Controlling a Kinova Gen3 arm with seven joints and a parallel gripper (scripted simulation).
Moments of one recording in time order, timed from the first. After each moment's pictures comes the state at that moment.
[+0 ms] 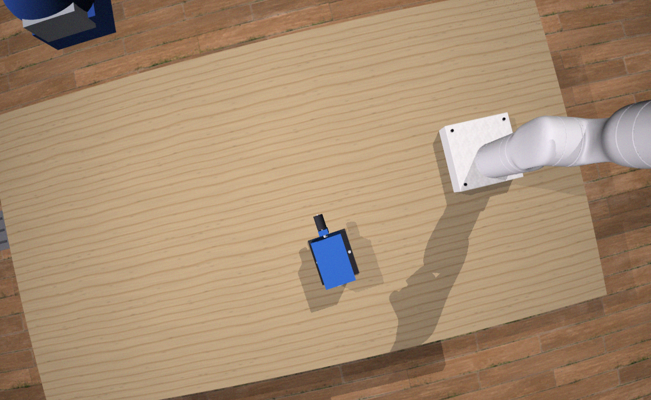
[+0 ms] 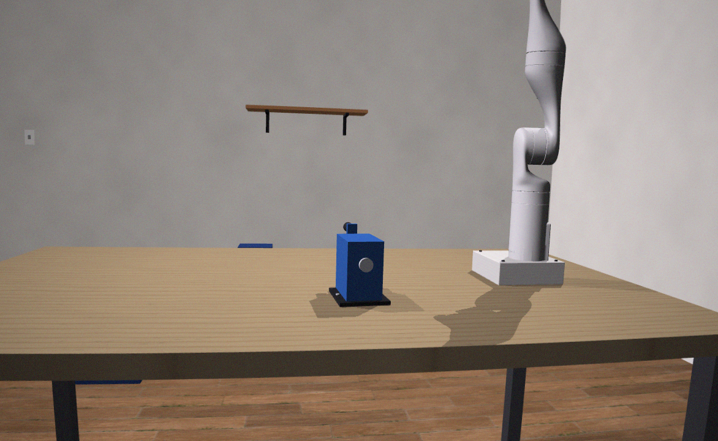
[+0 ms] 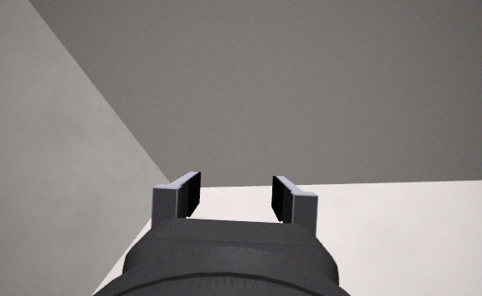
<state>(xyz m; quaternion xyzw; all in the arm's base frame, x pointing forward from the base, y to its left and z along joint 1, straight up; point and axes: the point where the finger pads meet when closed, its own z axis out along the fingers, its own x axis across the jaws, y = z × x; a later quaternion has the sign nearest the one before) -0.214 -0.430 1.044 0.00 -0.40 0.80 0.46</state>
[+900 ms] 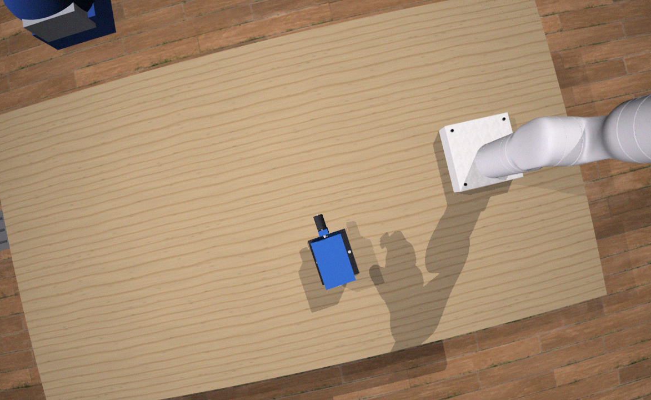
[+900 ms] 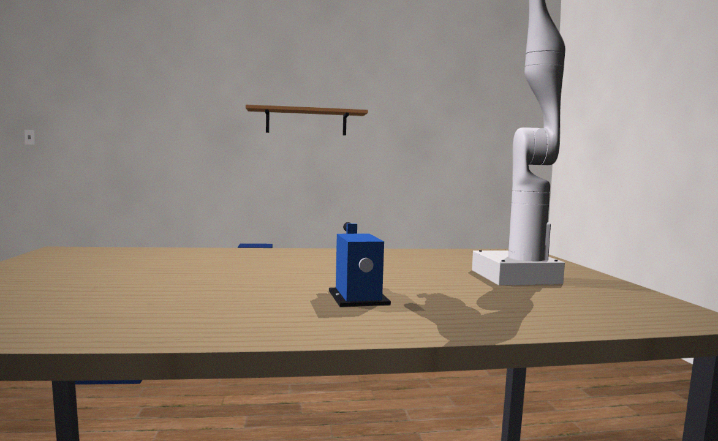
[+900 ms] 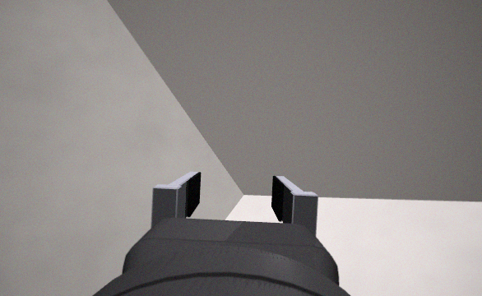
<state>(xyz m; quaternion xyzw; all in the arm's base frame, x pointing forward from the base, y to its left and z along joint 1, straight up) -0.118 -0.512 1.000 0.10 -0.44 0.79 0.41</state>
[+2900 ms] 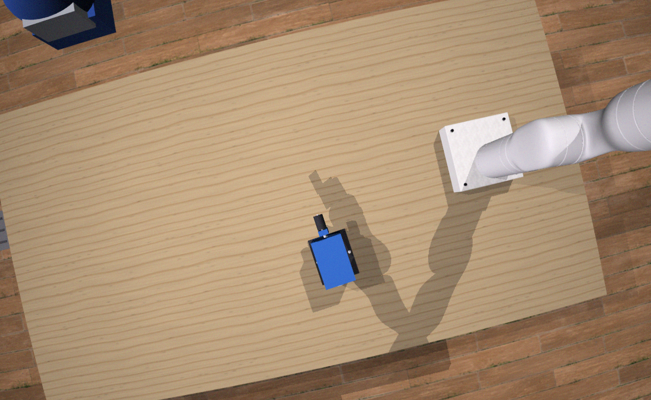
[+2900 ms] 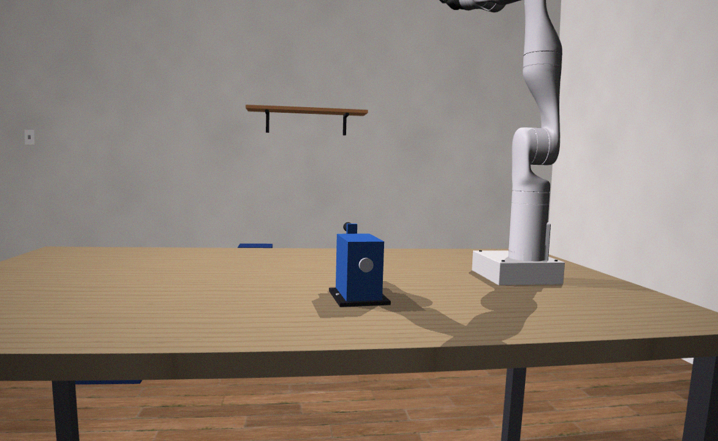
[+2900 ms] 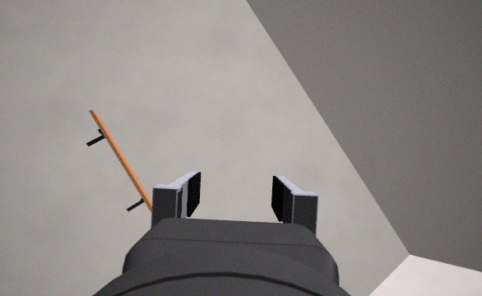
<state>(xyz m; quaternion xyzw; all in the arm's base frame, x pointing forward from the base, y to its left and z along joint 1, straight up) 0.131 -0.605 0.870 0.33 -0.49 0.75 0.30</state>
